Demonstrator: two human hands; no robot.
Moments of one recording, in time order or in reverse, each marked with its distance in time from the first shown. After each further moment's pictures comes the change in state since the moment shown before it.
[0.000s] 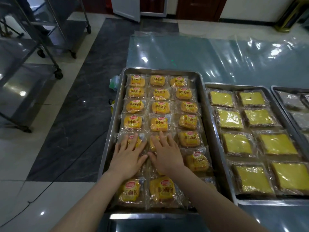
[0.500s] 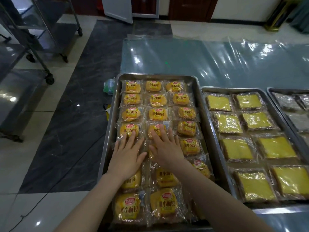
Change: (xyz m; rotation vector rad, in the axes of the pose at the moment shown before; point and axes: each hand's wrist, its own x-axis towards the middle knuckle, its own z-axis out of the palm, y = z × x) left_hand 0.032 -0.005 -0.021 -0.071 0.083 0.013; right_hand 0.040 0.009 -0.023 0.009 0.019 0.031
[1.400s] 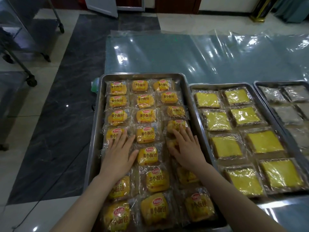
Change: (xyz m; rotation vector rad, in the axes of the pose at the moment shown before) left_hand 0.026 0.006 0.000 -0.056 0.057 0.051; right_hand -0.024 0.097 -0.016 0.054 0.090 0.141
